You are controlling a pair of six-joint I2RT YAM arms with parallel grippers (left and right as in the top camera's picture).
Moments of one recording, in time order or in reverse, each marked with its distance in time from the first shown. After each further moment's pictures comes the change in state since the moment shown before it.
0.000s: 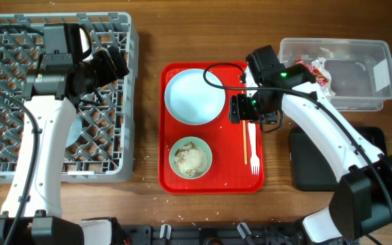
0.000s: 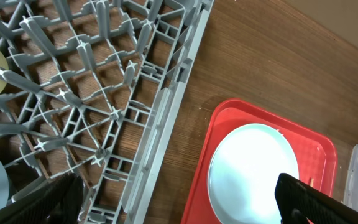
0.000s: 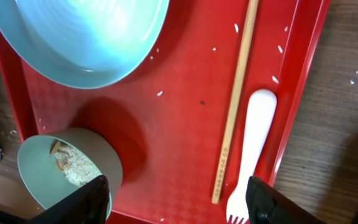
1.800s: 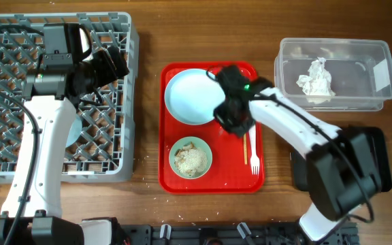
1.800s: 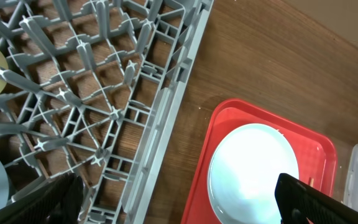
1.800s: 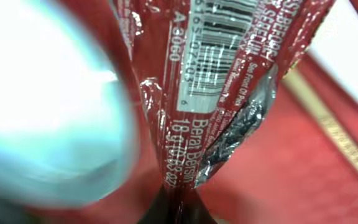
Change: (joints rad) left arm 0.000 0.000 0.000 0.000 0.000 0.000; right arm 0.133 0.133 -0.022 0.192 0.071 0.983
